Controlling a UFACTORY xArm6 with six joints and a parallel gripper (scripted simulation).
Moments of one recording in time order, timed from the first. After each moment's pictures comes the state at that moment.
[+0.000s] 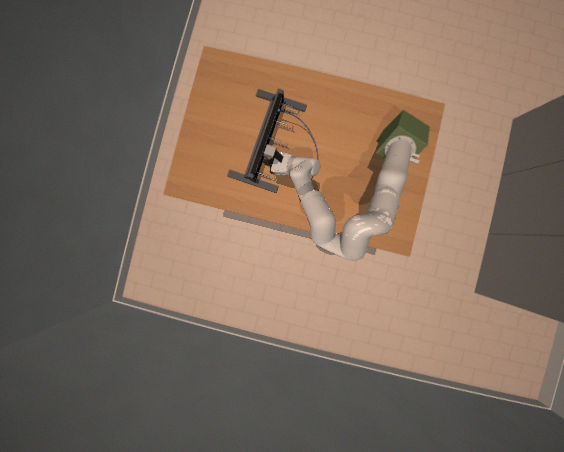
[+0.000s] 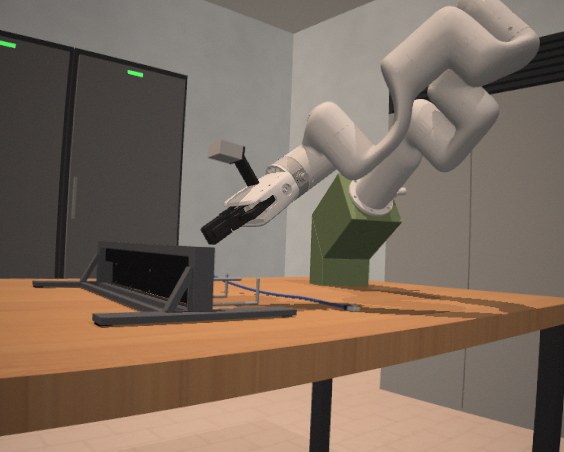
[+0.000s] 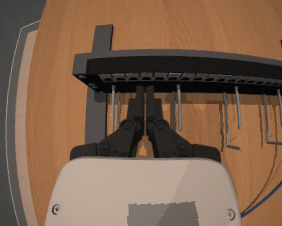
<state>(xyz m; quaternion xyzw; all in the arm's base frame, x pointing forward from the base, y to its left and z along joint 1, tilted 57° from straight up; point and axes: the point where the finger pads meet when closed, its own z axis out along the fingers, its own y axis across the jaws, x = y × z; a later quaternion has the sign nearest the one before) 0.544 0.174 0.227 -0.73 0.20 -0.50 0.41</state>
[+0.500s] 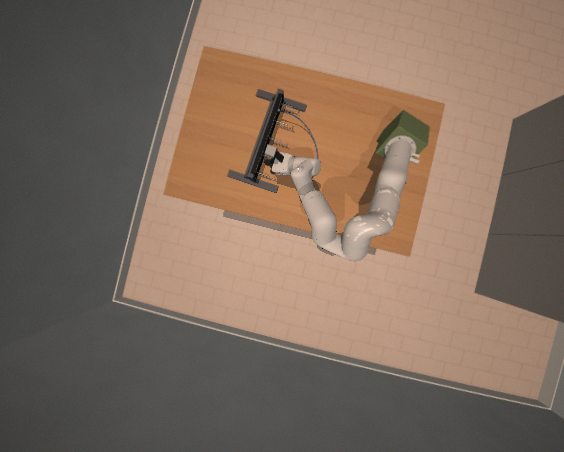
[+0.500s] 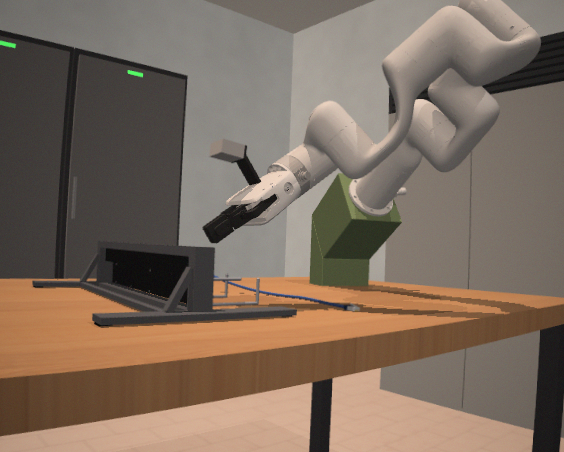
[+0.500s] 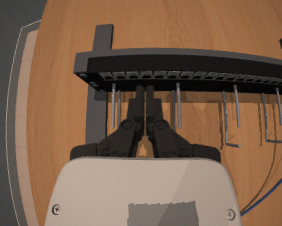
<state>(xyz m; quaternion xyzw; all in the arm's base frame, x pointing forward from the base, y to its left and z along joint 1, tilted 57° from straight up) 0.541 0.172 0.228 -0.73 0.20 -0.50 0.41</state>
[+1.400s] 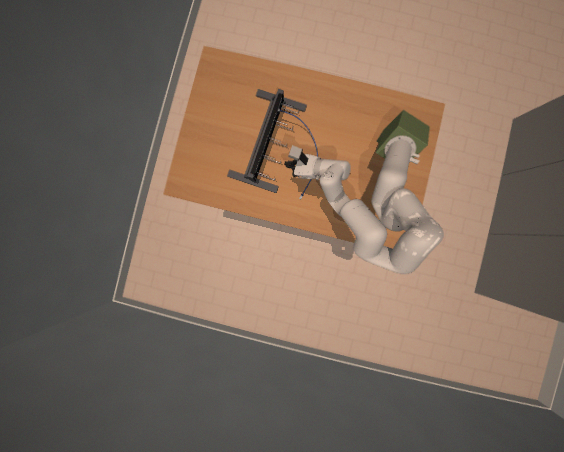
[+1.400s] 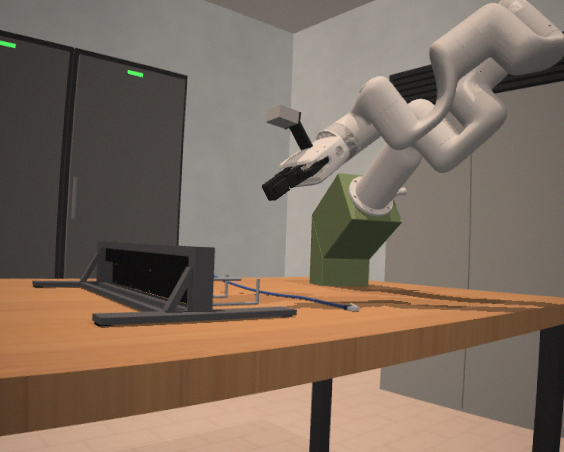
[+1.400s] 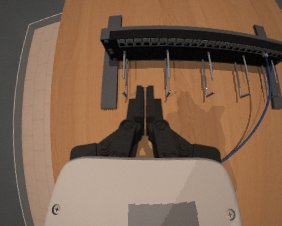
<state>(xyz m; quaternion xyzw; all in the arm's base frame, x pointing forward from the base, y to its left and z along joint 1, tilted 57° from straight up) 0.420 0.118 0.248 -0.73 0.20 -0.50 0.41</state>
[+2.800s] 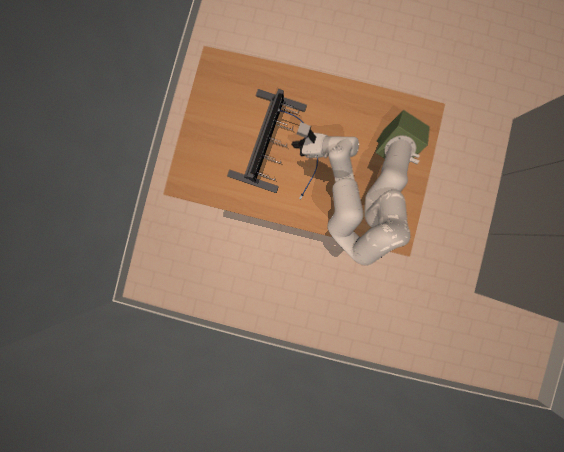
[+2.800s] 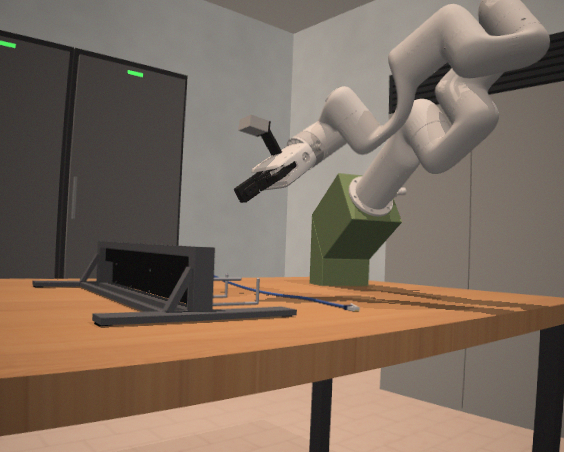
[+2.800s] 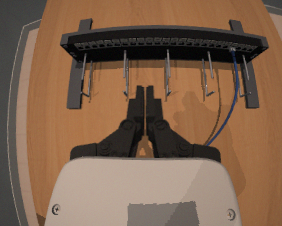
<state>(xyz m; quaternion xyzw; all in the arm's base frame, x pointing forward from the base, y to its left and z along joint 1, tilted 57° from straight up) 0.430 0.060 0.168 -0.73 0.20 -0.50 0.41</state>
